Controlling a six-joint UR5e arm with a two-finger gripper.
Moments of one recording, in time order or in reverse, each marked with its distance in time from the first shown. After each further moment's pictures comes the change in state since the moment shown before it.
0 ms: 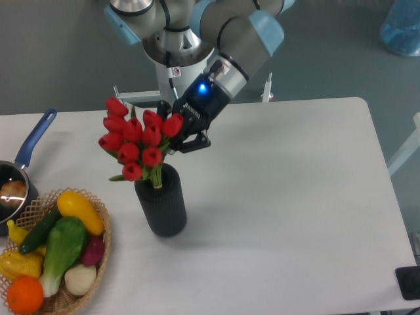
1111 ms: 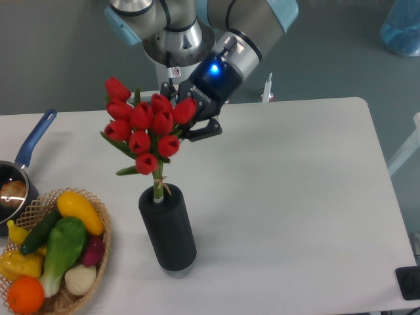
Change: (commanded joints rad) arm 0.020 -0.070 0.068 -0.018 0.002 -0.051
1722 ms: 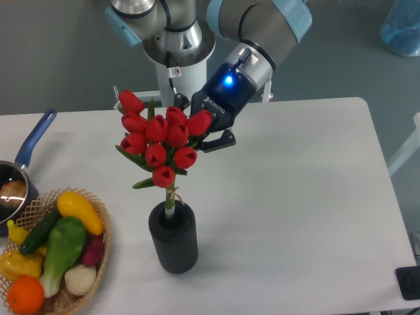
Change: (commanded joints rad) arm 0.005 -0.022 0.028 0.002 0.000 -0.006
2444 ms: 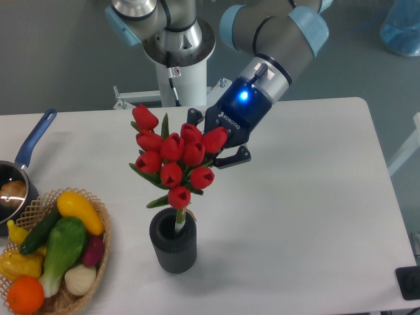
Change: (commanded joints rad) arm -0.003 -0.100 0.121 -0.002 -0.005 -0.017
